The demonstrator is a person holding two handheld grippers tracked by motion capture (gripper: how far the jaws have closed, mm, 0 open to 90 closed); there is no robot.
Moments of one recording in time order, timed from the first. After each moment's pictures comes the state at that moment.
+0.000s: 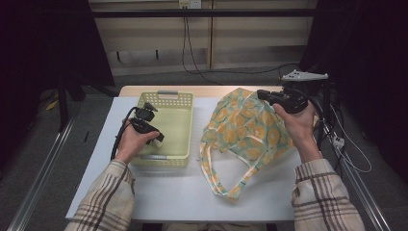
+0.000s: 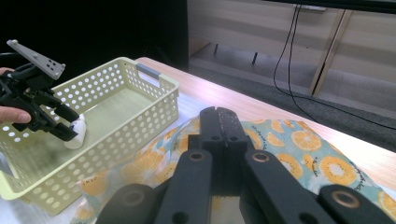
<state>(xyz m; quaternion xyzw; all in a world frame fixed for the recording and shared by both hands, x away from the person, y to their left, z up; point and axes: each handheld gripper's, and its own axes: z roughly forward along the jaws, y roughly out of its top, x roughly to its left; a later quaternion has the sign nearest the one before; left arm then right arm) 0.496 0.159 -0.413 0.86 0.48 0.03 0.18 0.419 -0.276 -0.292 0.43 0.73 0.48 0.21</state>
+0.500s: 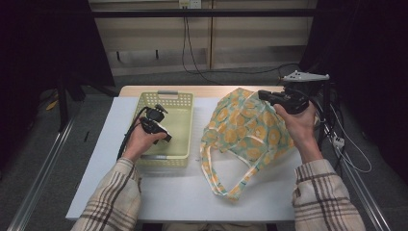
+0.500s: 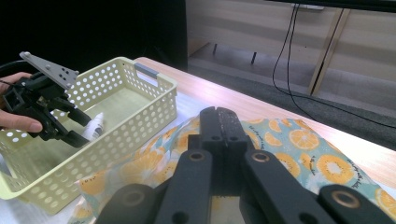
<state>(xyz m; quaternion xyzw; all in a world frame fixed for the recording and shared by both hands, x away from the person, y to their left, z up) 0.502 0.135 -0.426 0.89 0.42 0.04 0.18 0.418 -0.279 -0.294 0.44 0.73 0.48 0.22</state>
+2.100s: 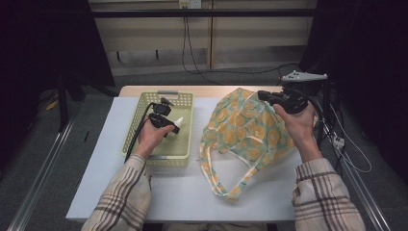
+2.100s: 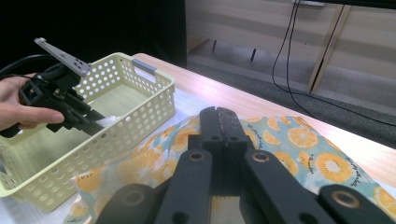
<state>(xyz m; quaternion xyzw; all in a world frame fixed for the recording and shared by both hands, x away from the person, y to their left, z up) 0.518 0.113 -0.424 0.85 0.46 0.02 0.25 0.422 -0.279 -0.297 0.44 0.73 0.48 0.21</state>
